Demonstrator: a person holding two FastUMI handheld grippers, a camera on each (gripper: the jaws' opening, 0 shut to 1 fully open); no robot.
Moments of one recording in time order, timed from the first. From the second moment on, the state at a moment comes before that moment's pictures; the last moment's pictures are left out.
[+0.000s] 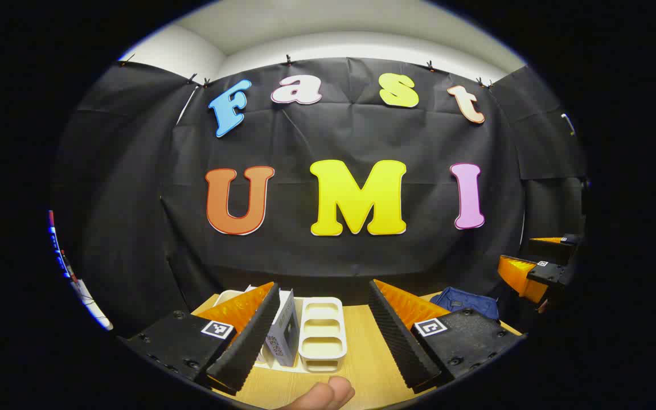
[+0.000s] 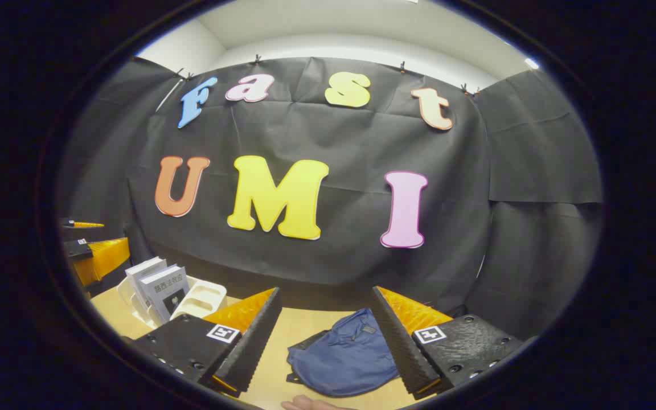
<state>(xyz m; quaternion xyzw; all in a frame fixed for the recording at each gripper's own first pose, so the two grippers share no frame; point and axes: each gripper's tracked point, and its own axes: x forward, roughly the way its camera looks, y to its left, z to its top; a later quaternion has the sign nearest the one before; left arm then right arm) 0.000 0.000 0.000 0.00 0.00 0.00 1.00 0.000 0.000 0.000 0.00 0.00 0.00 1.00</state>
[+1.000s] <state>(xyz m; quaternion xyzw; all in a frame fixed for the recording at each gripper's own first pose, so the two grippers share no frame) -0.001 -0.028 -0.020 0.01 0.03 0.03 1.00 0.020 -0.049 -0.063 -0.06 0.05 0.01 1.00</state>
